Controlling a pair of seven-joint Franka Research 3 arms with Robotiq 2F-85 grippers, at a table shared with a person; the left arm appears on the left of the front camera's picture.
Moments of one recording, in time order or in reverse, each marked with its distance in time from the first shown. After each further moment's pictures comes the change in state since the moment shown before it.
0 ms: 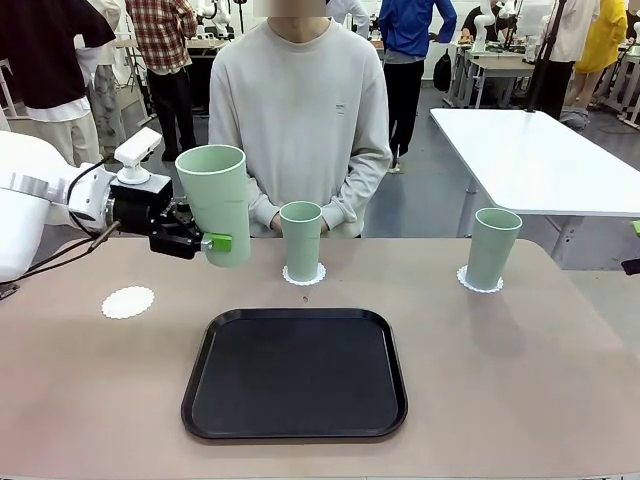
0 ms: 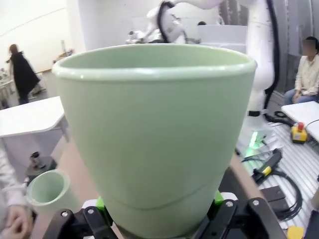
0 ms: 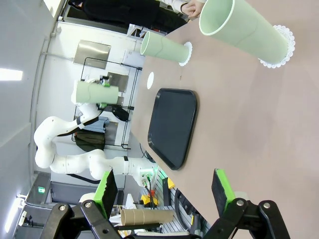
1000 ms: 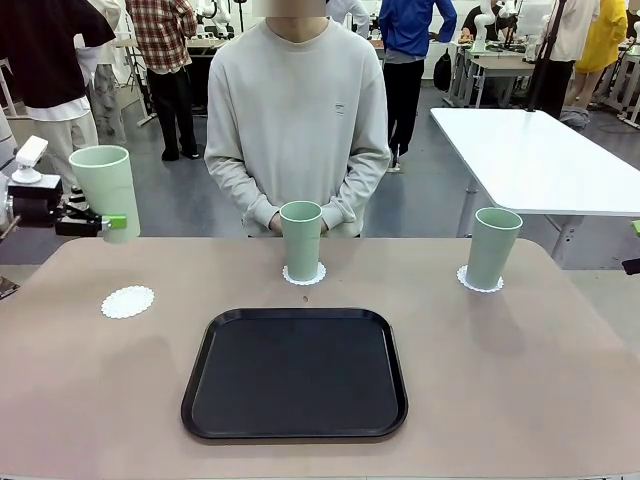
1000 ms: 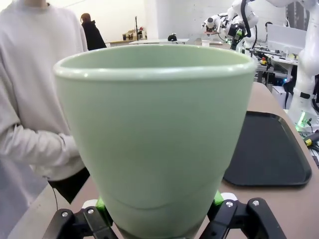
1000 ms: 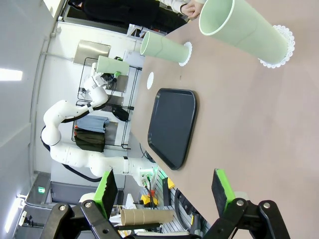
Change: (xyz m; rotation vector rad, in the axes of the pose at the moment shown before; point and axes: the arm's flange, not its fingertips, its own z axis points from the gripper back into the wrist) left arm -0.107 0.061 0.213 0.318 0.058 0.119; right arm 0.000 0.000 0.000 0.000 0.000 0.000
